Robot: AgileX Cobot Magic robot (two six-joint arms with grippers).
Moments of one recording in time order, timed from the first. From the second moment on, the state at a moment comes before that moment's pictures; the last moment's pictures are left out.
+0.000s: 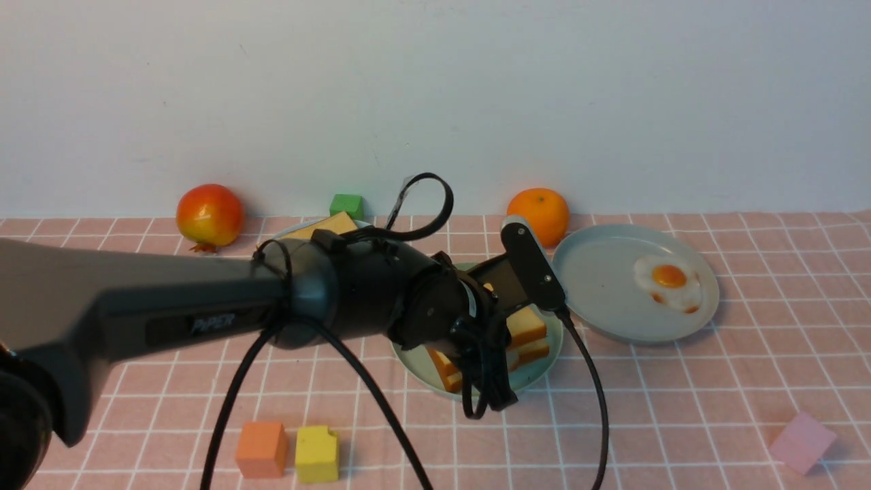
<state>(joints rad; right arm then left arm) 0.56 0.65 -1.09 0.07 1.26 0.10 -0.70 1.99 -1.34 0.00 0.22 0.46</state>
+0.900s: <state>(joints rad) 0.56 0.65 -1.09 0.07 1.26 0.10 -0.75 1.61 -1.33 -0.18 0.49 0.34</state>
